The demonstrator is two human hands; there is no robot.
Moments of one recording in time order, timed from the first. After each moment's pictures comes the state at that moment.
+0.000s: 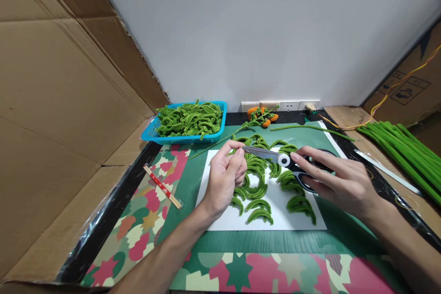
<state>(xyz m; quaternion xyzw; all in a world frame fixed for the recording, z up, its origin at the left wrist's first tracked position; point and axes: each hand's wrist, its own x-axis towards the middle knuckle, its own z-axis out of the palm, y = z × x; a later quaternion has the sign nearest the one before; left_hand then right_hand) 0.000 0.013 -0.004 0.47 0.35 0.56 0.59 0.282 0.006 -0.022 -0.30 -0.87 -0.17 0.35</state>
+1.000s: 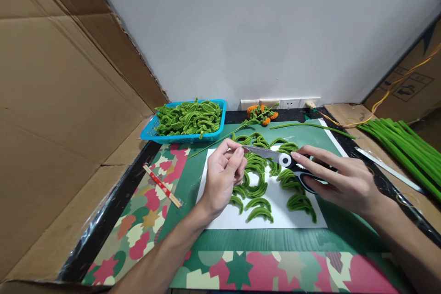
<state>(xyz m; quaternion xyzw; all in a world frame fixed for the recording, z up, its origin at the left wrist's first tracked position) -0.001 0.011 0.001 0.47 0.36 0.56 0.58 0.281 0.006 -0.017 -0.30 -0.87 -0.14 0.37</state>
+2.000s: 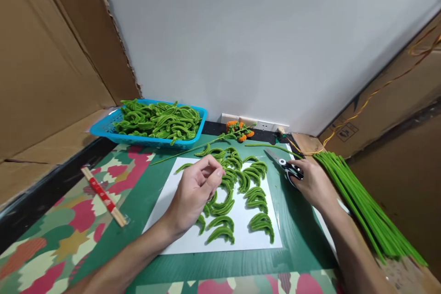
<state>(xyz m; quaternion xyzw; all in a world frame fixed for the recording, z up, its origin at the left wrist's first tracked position) -0.006 0.017 -0.013 0.53 0.39 0.53 0.54 0.333 0.050 -0.026 -0.61 -0.76 -0.05 0.22</state>
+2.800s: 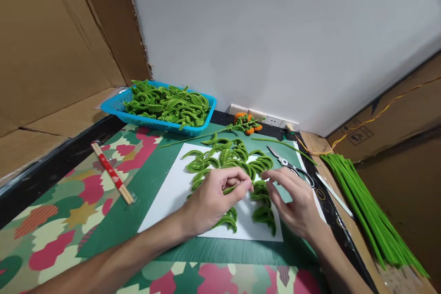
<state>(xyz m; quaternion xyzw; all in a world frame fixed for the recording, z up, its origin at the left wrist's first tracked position) 0.015 -0.004 -0.010 0.63 0.39 0.42 0.53 0.248 0.004 -0.006 -0.34 -0.86 0.07 0.37</state>
